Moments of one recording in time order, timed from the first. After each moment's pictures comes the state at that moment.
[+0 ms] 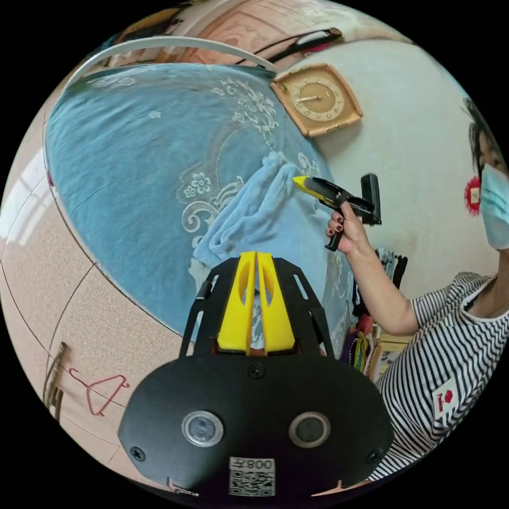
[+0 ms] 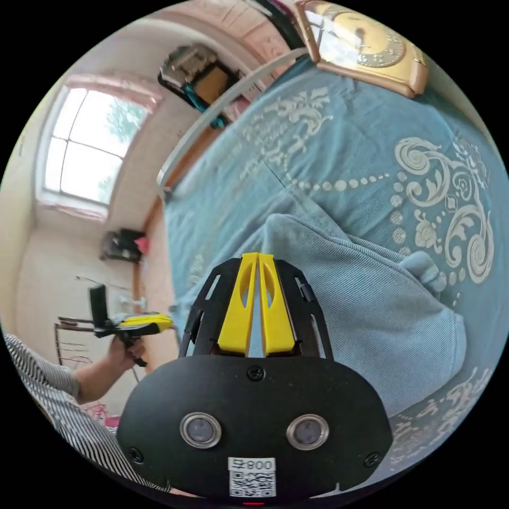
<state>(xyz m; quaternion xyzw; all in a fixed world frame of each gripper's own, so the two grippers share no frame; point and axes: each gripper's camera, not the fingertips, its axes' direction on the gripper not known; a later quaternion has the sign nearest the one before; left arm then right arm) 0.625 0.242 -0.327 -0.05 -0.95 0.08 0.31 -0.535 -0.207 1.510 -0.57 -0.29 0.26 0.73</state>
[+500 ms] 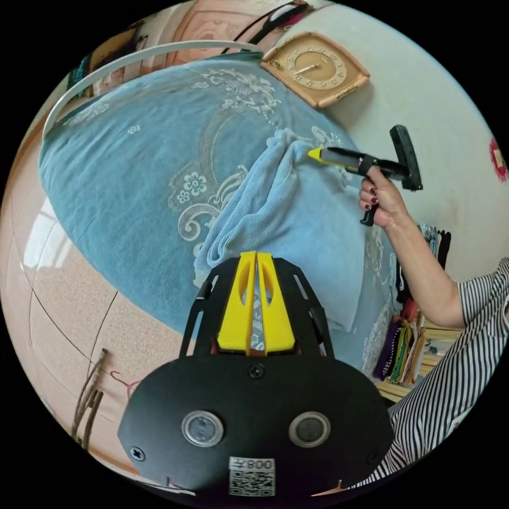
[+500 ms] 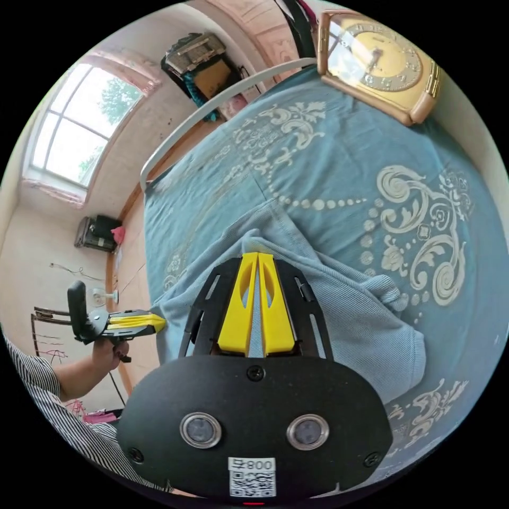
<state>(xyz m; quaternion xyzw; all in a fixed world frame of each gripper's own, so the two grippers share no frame) 0.571 0.236 -0.372 -0.10 -0.98 0.06 0.19 -0.544 -0.270 1.527 -0.58 -0.25 0.17 0.76</state>
